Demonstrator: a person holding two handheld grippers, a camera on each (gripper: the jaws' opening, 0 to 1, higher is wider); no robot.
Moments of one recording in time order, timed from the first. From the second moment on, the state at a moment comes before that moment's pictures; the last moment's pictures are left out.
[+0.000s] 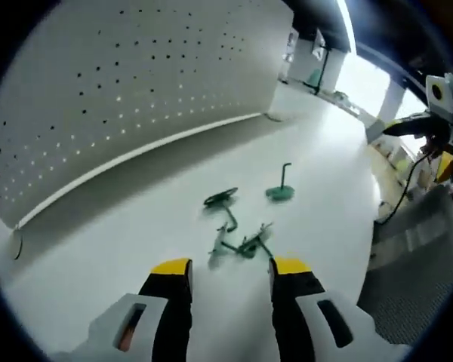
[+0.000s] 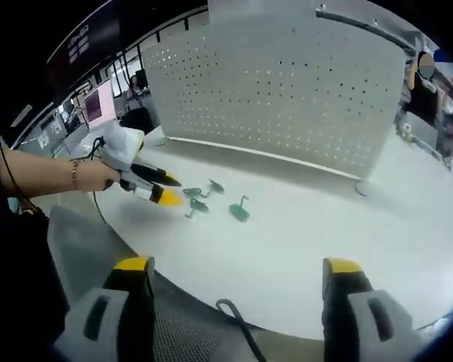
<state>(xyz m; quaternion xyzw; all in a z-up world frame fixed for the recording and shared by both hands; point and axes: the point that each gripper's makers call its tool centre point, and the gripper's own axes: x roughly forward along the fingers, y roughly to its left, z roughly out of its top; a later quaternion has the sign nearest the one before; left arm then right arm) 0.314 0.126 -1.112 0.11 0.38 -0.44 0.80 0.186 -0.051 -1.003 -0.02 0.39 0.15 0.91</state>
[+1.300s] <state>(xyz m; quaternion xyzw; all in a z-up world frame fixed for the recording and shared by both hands) 0.339 0.122 -1.117 0.17 0.37 -0.43 0.80 0.185 -0.062 -1.019 -0.01 0.41 0.13 0.90</state>
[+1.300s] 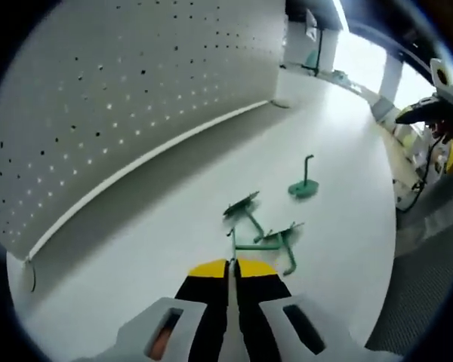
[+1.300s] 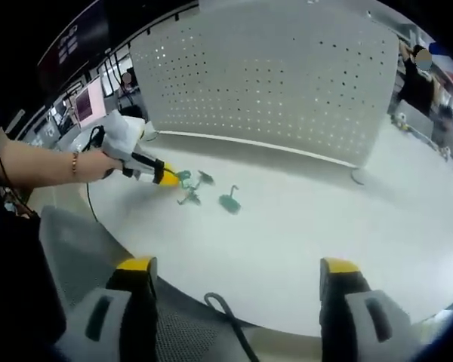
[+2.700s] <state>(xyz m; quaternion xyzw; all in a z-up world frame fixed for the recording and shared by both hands) 0.300 0.137 -0.984 0.15 0.29 -0.43 0.84 0.220 -0.003 -0.985 0.01 0.35 0.22 0.91</state>
